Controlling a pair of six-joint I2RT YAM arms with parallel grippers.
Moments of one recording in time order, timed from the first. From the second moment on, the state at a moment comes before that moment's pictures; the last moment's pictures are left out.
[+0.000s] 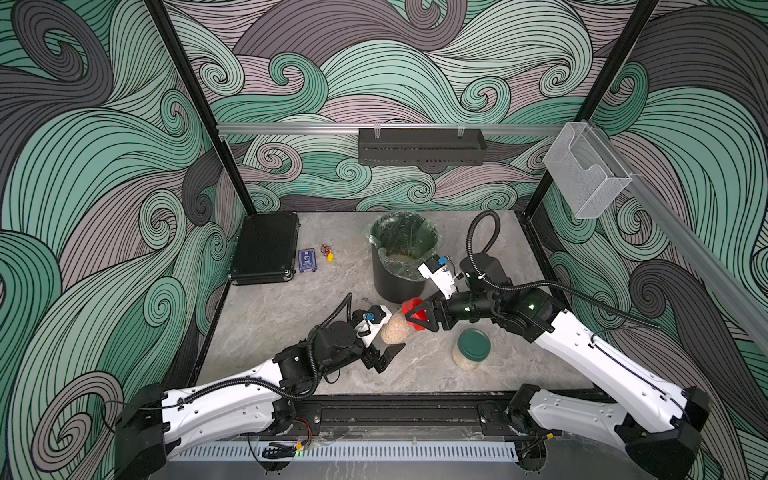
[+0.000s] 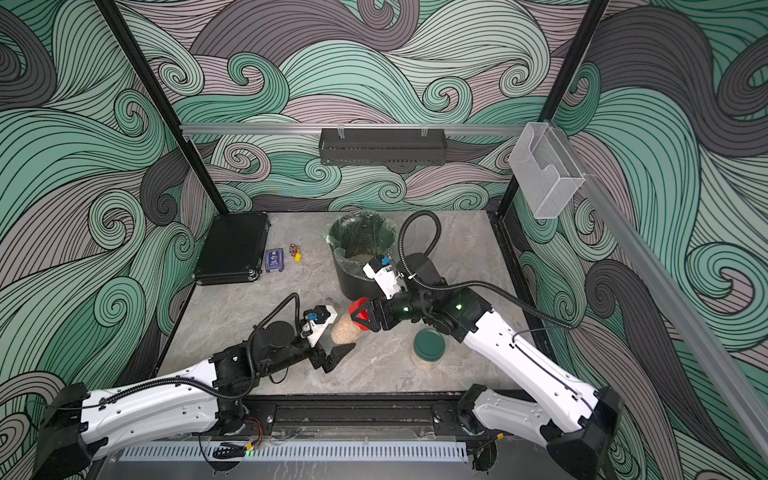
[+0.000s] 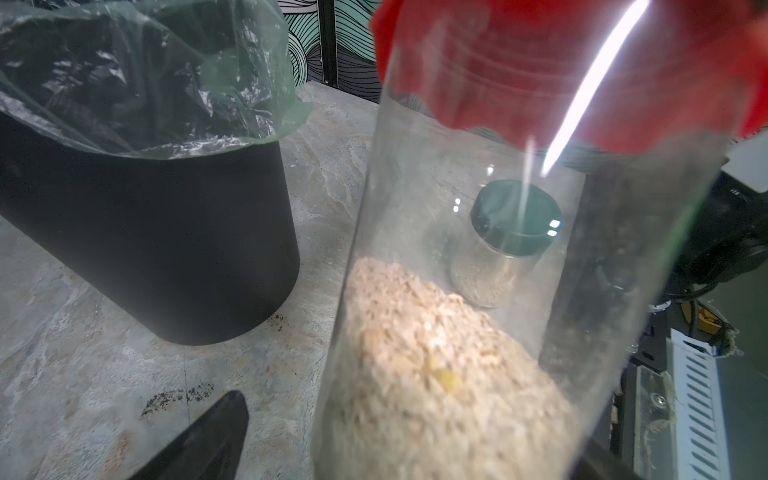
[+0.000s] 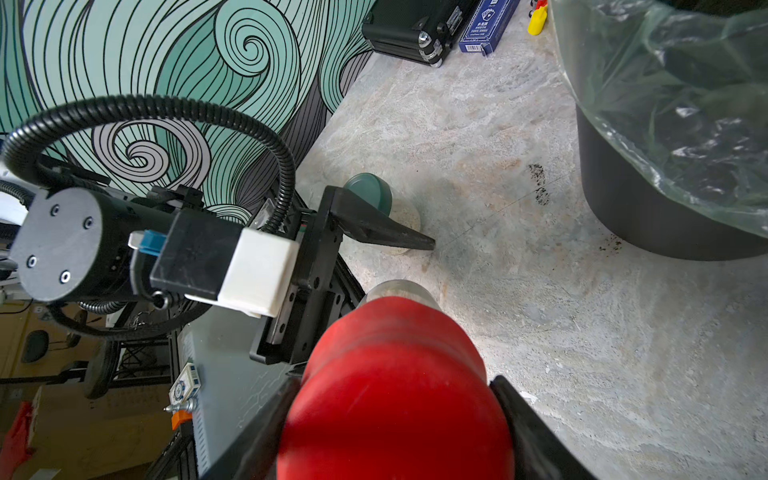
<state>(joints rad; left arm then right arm) -1.06 0.86 0.44 0.05 -0.11 -0.09 0.77 1.11 1.12 -0.71 -0.48 0.34</state>
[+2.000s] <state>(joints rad) -1.06 0.79 0.47 0.01 -0.14 0.03 0.77 1.28 1.39 -0.98 -0.57 0.35</state>
